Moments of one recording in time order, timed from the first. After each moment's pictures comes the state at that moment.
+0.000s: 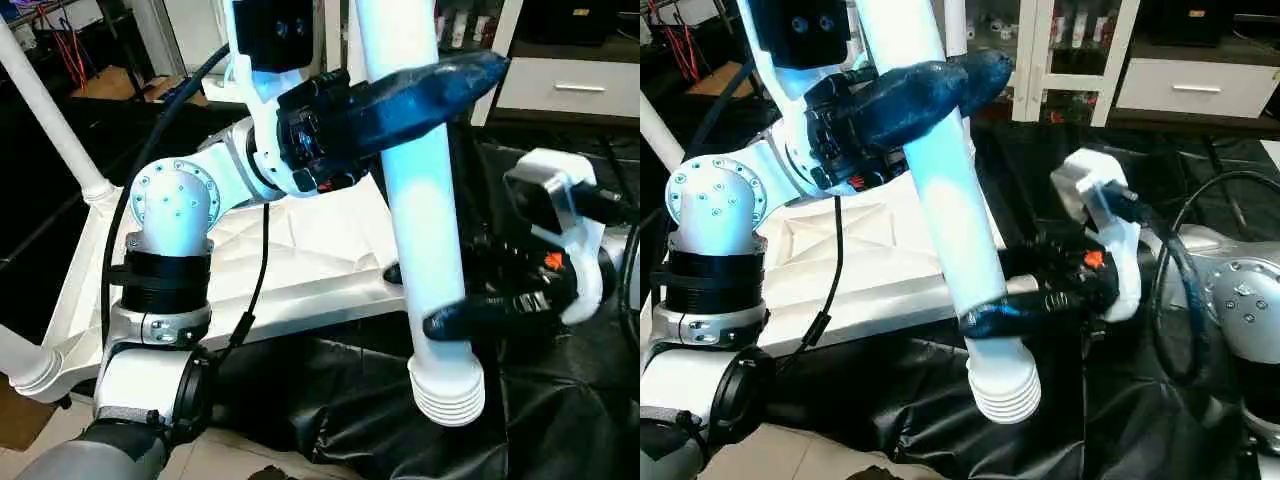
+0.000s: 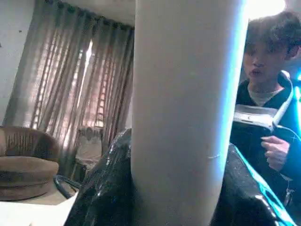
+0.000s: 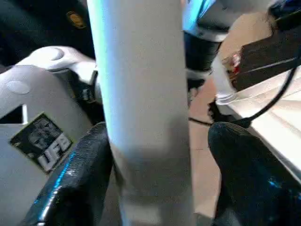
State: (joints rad) left arm -0.94 0.13 0.10 0.06 -1.14 0.94 -1.11; right arm -0.51 -0.78 0.00 -0.26 1.15 1.13 1.24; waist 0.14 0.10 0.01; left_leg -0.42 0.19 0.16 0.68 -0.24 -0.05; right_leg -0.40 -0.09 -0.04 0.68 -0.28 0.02
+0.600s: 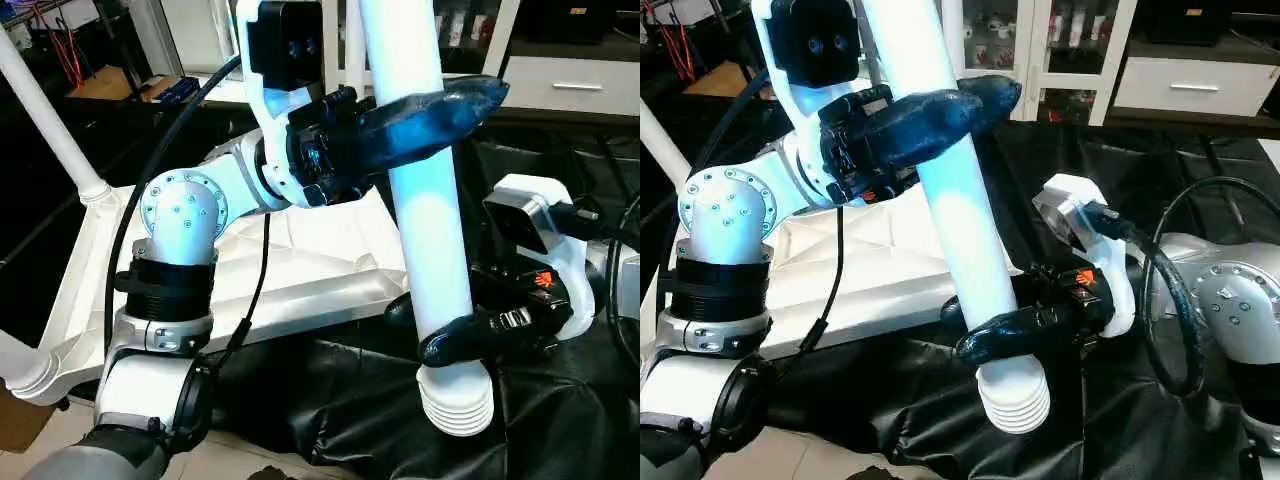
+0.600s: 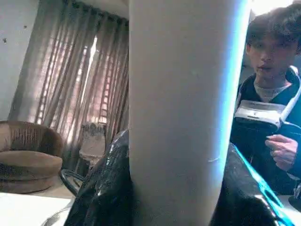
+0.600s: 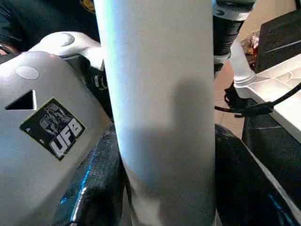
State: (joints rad) left arm -0.91 0.13 0.07 0.06 -1.10 0.91 -1.12; right arm -0.52 -0.79 0.05 -0.26 1.12 1.14 1.28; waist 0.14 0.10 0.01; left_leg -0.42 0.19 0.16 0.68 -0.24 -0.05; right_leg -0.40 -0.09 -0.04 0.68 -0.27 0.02
